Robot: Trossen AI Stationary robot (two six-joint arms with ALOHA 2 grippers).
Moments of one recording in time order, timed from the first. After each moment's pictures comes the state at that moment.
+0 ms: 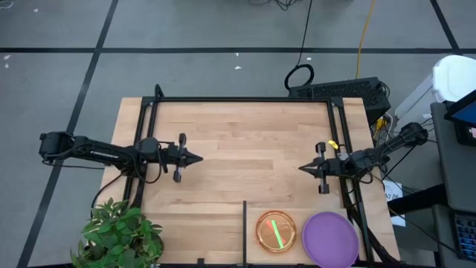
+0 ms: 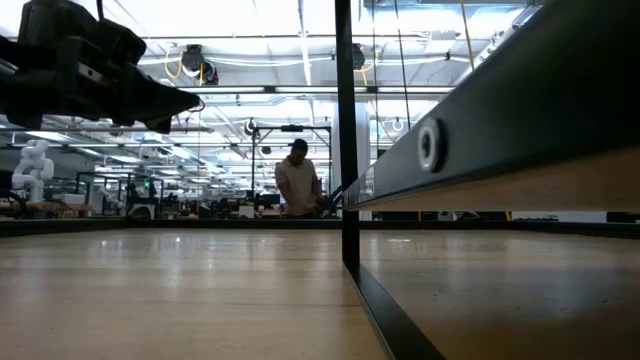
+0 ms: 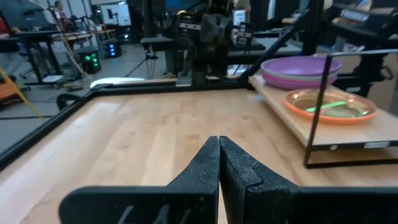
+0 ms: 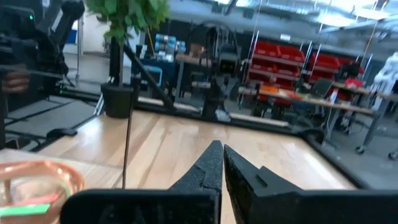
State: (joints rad) left arm 0.10 0.90 0.04 0.82 0.17 0.07; right arm 0.46 0.26 0.02 0.33 0.43 -0.19
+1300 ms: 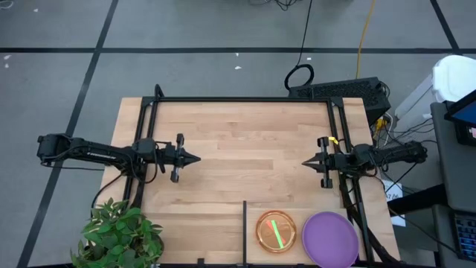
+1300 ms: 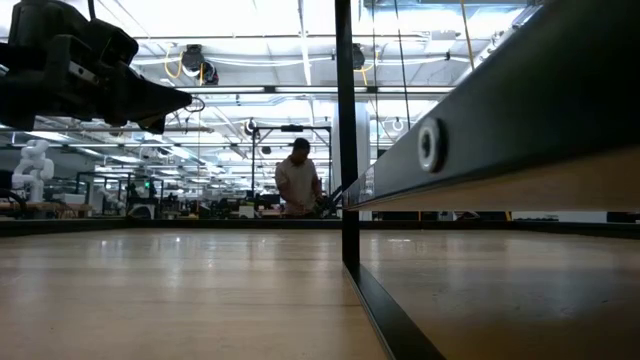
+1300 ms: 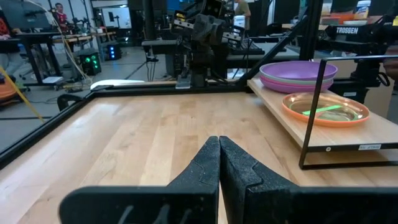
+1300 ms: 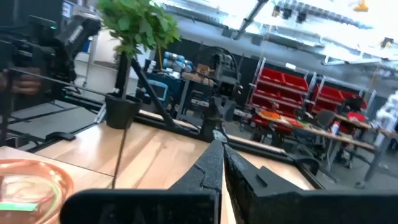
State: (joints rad) left arm 0.10 0.81 0.01 0.78 0.17 0.05; right arm 0.22 0.01 0.02 0.15 0.12 -0.28
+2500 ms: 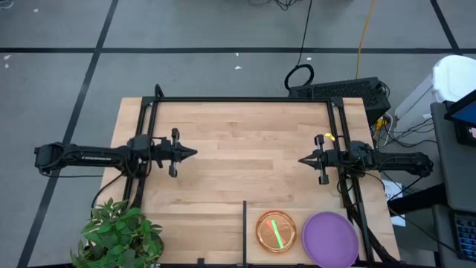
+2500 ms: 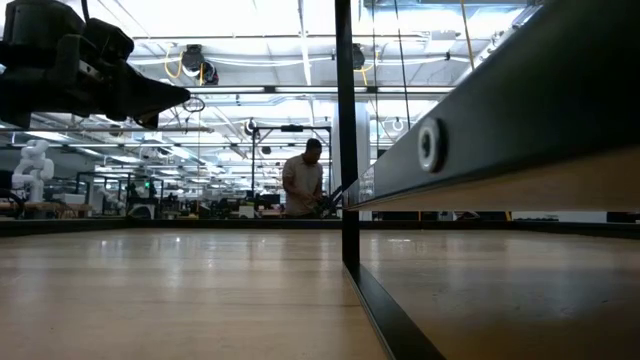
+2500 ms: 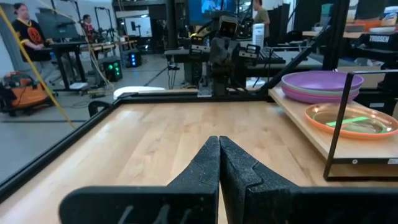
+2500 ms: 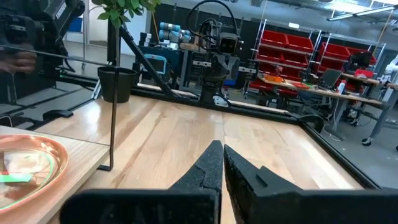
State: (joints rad) left arm 0.19 0.63 0.01 0.64 0.19 0.06; right arm -0.01 0.01 0.02 0.01 -0.08 -0.17
